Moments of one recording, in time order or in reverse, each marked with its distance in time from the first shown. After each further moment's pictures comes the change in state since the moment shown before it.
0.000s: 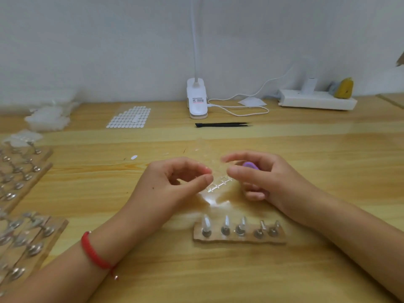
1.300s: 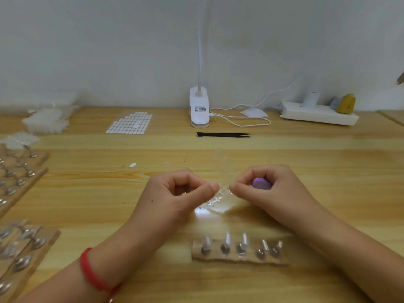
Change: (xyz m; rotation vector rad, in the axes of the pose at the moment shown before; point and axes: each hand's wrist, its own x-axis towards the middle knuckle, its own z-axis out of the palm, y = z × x) left_hand -0.001 0.010 0.010 -0.260 0.049 -0.059; right_hand -0.001 -0.007 0.004 -0.440 0.242 -0.022
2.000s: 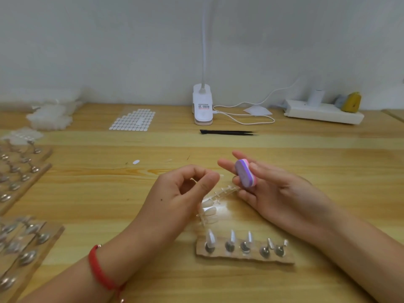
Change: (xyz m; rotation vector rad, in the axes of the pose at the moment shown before) left_hand 0.002 -0.008 -0.001 0.100 -0.015 0.026; right_hand 0.009 0.008 -0.004 0.918 -0.325 0.238
